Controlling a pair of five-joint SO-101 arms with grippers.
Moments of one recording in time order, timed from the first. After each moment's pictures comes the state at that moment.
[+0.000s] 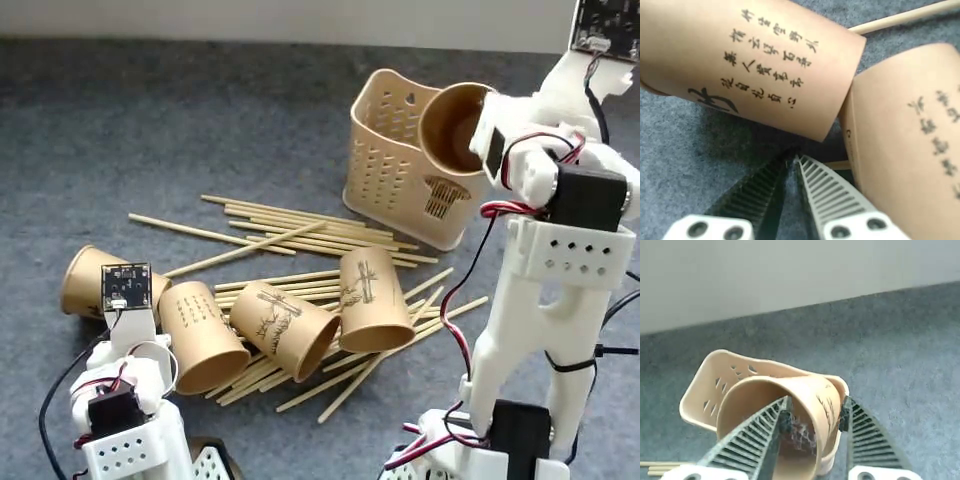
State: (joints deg) left arm -25.1 -104.2 96.0 75.8 -7.3; right arm 2.5 -15.3 -22.0 78.1 -2.5
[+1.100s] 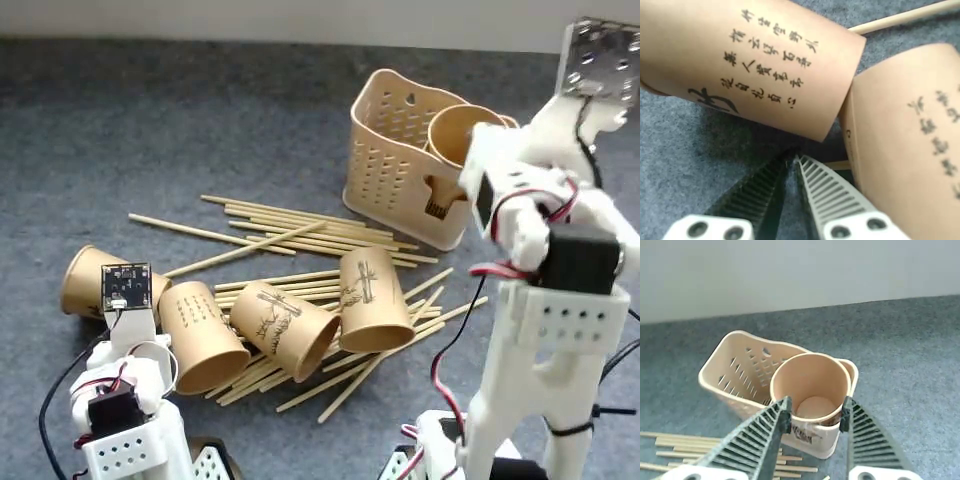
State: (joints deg) left arm -25.1 -104.2 96.0 75.8 -7.3; right arm 0.2 -30.2 -6.8 75.2 0.0
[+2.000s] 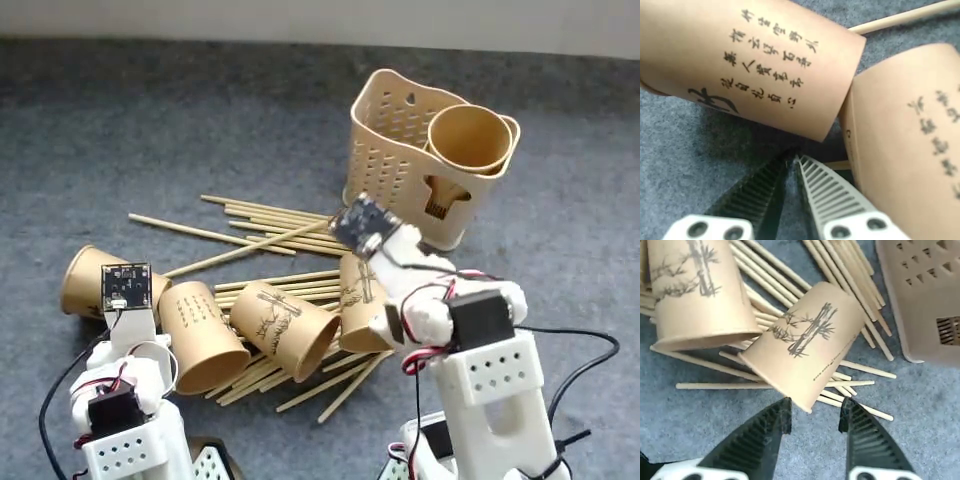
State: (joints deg) left arm -25.1 -104.2 96.0 75.8 -7.3; right arm -20.9 -50.3 34.2 90.4 35.1
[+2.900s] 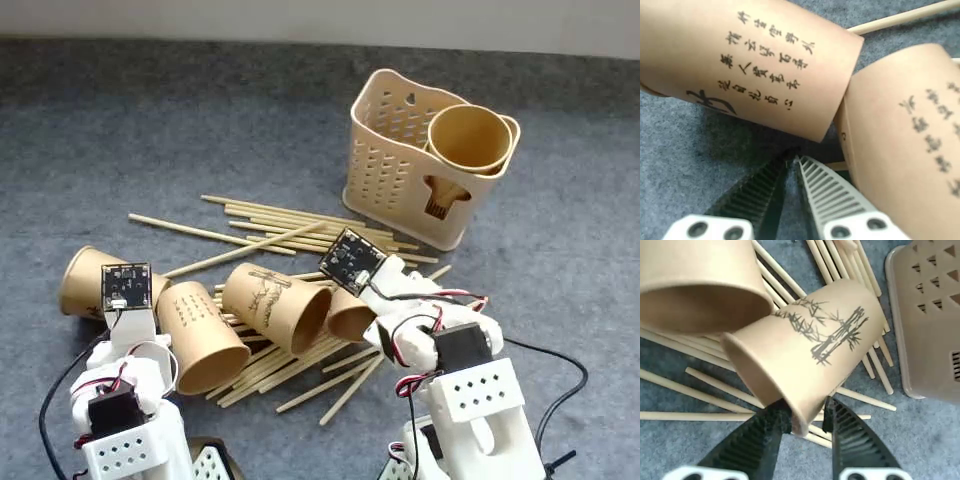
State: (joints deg) left arm -25.1 -104.2 96.0 75.8 -7.3; right arm -20.8 -60.7 59.8 67.5 41.7
